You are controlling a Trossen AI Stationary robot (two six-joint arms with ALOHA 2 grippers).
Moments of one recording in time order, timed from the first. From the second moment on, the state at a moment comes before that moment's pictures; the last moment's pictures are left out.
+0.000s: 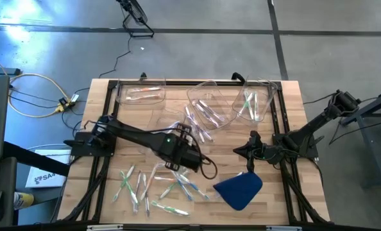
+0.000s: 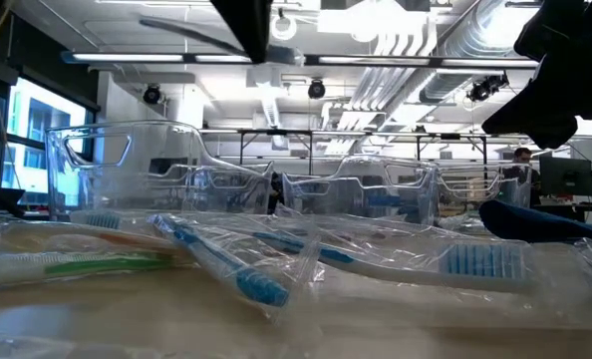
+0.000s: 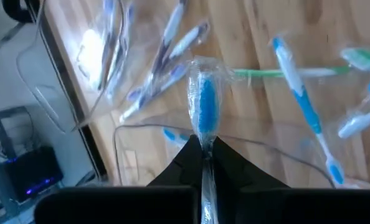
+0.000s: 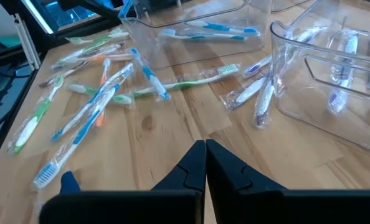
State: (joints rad) left arm -0.31 2.00 2.07 -1.50 -0.53 0.03; right arm 0.59 0.92 0.27 0.10 0.65 0.65
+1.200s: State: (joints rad) left arm -0.05 1.46 0.95 -0.48 -0.58 -0.40; right arm 0.59 0.94 0.27 0.08 0.69 0.68
